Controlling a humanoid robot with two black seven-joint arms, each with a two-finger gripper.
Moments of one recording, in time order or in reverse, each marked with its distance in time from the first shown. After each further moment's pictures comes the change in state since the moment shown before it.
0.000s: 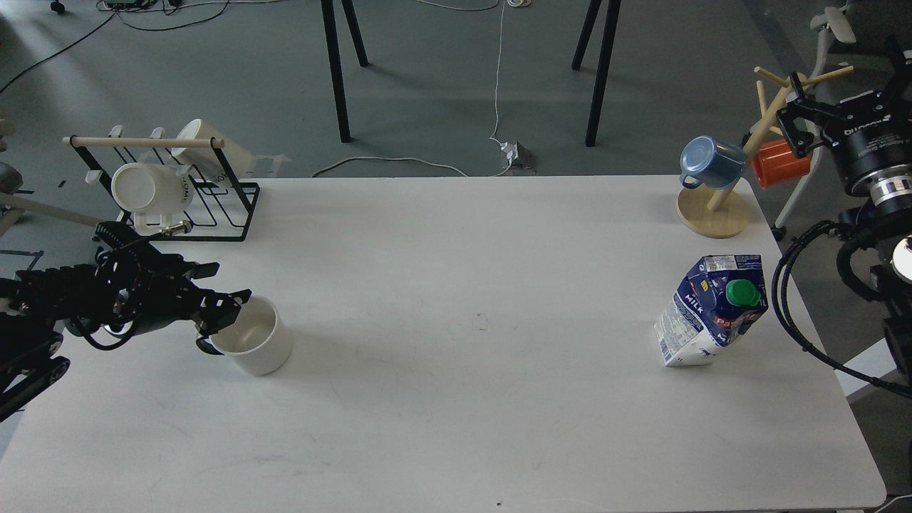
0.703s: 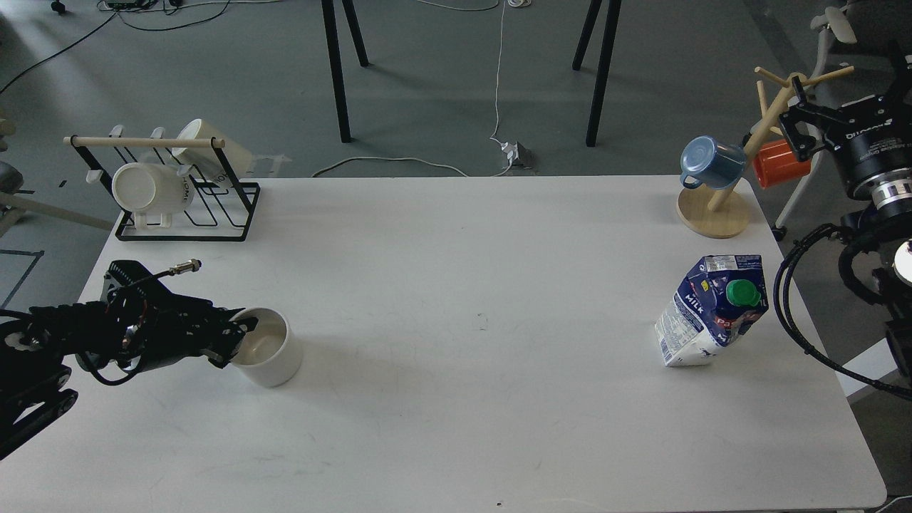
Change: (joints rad) left arm 0.068 -0.032 -0.014 0.023 0.000 0.051 -0.083; right arm -0.006 -0.003 0.000 -0.005 0.000 0.000 0.002
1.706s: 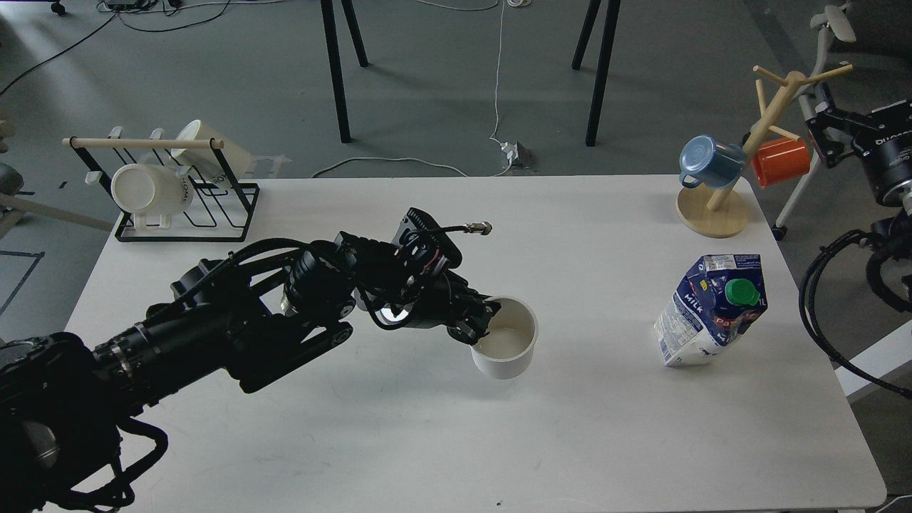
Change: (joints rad) left arm -0.349 -0.630 0.120 -0.017 0.000 -0.428 0.178; right arm -0.026 -0.052 0.010 -0.002 0.000 0.000 -0.002
